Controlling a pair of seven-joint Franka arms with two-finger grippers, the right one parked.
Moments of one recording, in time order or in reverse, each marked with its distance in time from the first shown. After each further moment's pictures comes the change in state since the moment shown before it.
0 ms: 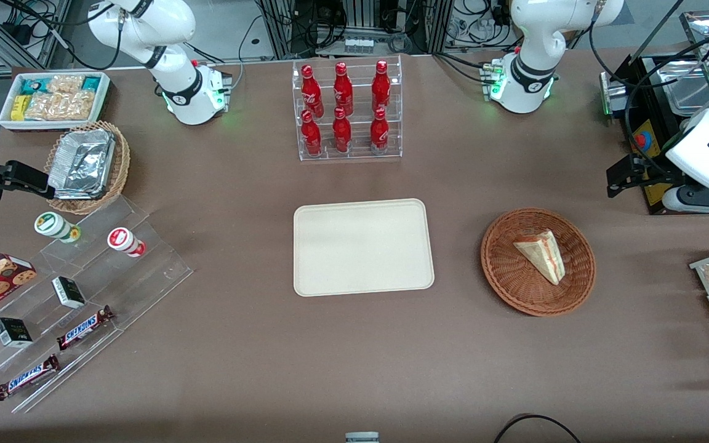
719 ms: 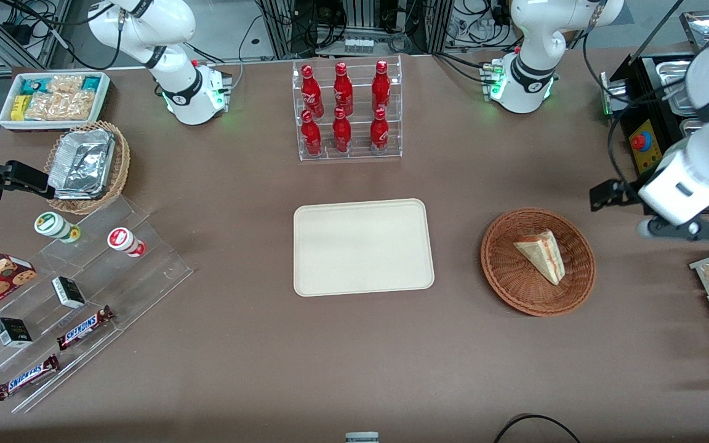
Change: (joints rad) arm 0.000 0.100 0.000 -0.068 0.001 0.066 -0.041
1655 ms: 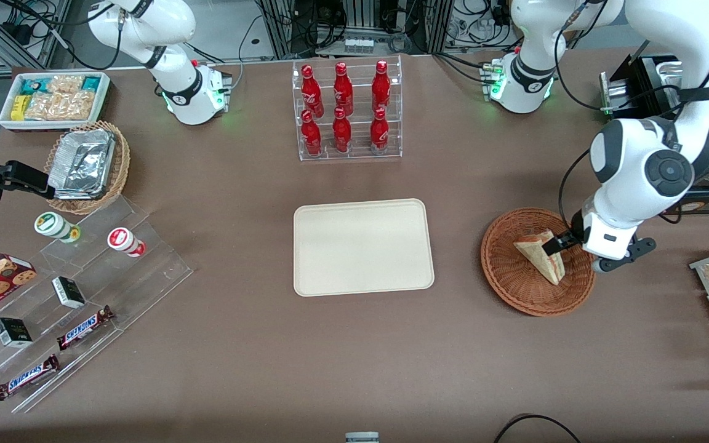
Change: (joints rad) arm 0.000 0.021 -0.004 -0.515 0.002 0.637 -0.532
